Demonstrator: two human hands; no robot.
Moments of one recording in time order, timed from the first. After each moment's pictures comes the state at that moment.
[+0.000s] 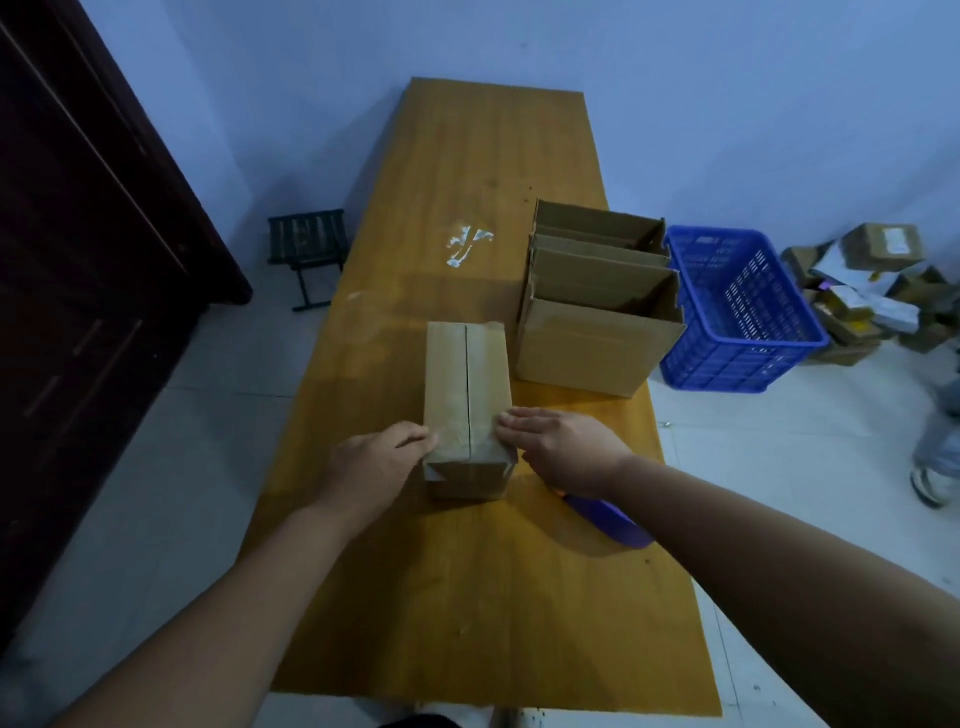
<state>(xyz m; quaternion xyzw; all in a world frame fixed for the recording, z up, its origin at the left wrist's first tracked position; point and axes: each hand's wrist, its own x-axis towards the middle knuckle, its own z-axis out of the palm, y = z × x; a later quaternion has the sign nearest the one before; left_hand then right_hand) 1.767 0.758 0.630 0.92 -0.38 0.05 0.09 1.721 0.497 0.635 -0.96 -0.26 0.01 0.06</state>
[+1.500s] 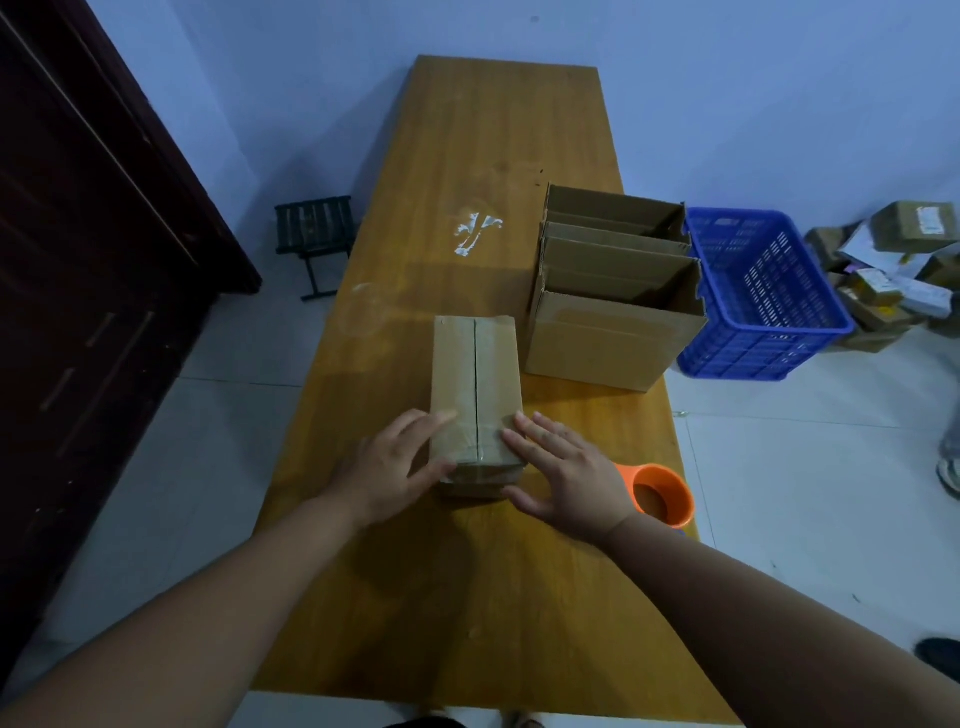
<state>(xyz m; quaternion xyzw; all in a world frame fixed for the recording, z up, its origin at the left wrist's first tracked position) 1.783 0.755 0.614 0.92 -0.31 -0.12 0.22 1.694 0.515 0.597 -0.98 -0.13 -0.09 0.14</state>
